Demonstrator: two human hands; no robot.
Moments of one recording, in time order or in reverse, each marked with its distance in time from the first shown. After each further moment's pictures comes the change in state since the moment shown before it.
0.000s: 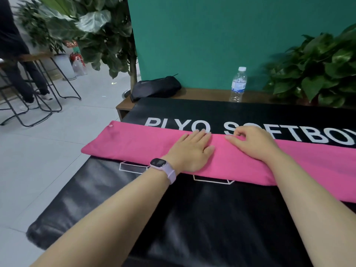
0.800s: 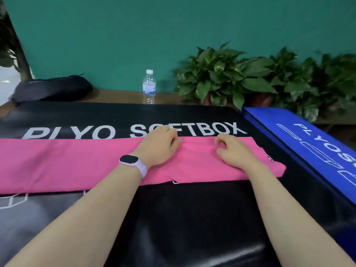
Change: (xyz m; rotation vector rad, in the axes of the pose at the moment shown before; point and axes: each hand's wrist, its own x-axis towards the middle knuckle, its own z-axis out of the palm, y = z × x) left_hand 0.088 0.142 0.026 -0.112 0.260 0.373; right_hand -0.121 0.128 -0.126 -0.021 -0.064 0.389
